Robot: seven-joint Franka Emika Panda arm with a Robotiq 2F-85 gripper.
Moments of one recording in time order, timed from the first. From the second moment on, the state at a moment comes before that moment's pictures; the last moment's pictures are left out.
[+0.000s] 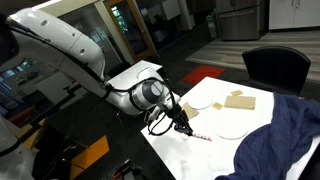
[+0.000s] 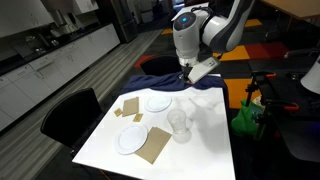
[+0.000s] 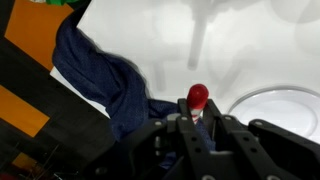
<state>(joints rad) 0.15 0.37 -0.13 -2.34 -0.77 2.65 1.51</state>
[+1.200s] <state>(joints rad) 0.16 0.72 -0.19 -2.15 -0.43 2.83 1.22</state>
